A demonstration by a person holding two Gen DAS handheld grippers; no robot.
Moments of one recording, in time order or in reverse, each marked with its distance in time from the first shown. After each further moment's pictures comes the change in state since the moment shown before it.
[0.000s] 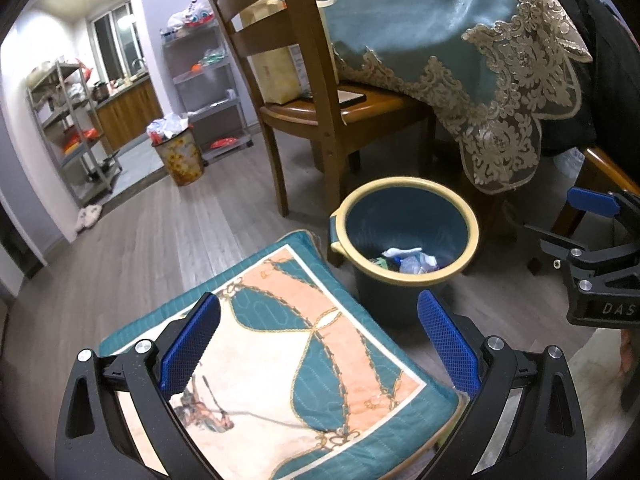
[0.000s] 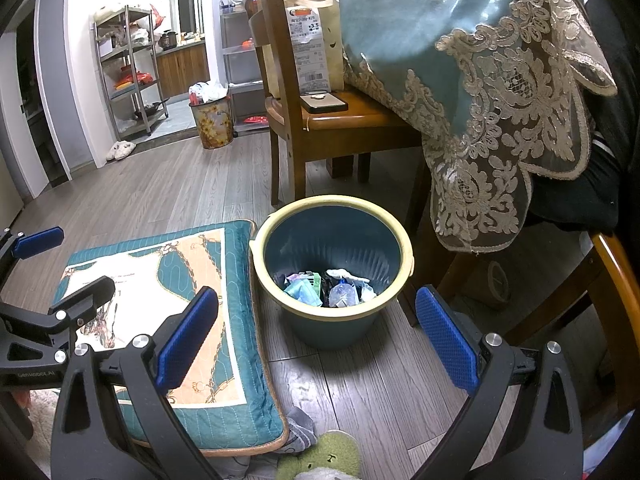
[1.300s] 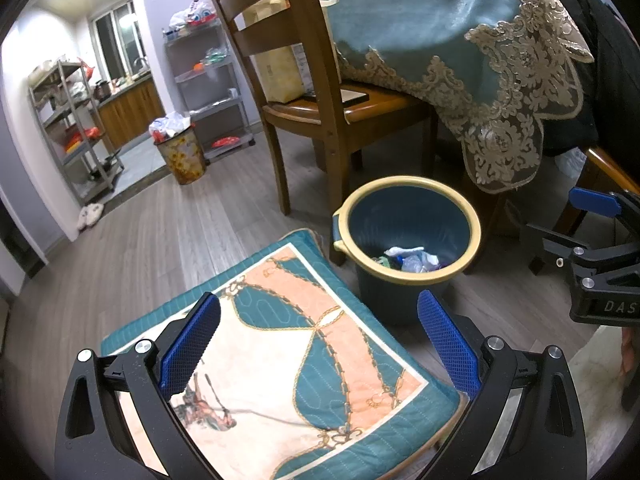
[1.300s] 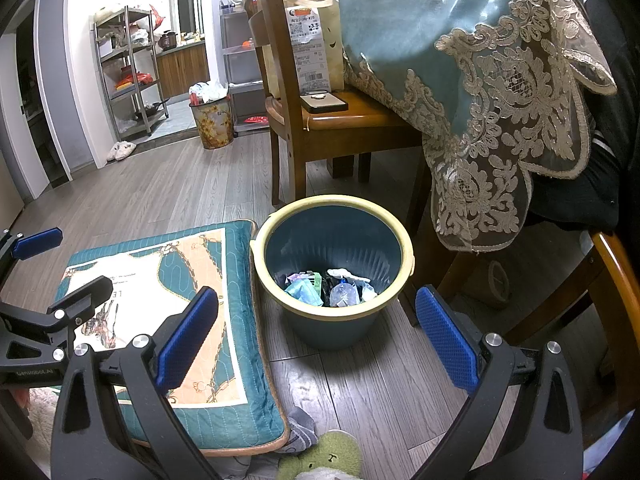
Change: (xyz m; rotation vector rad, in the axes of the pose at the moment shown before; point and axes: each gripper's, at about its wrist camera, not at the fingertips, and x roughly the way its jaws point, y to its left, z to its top) left arm 0.000 0.003 0.000 -0.003 0.004 0.000; right arm -0.001 0.002 0.000 0.005 0.001 -0.002
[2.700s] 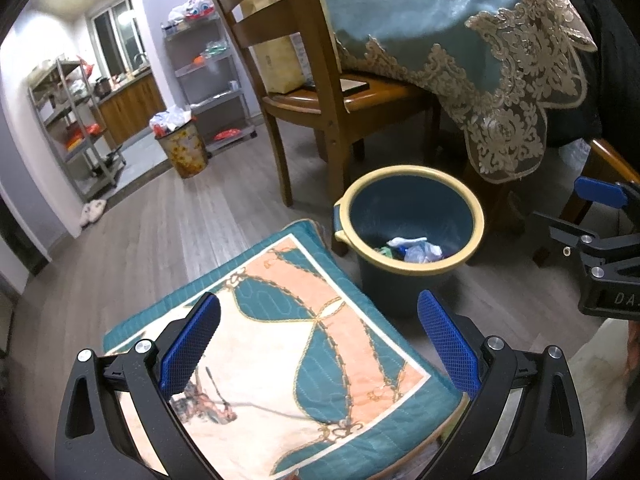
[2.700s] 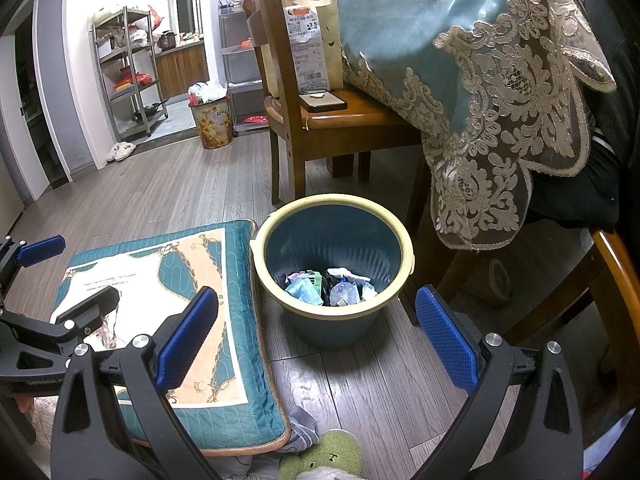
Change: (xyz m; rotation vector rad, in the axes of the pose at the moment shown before) left arm 0.008 -0.013 0.000 0.001 0.033 0.030; right arm -0.001 0.002 -0.001 0.005 0.000 0.001
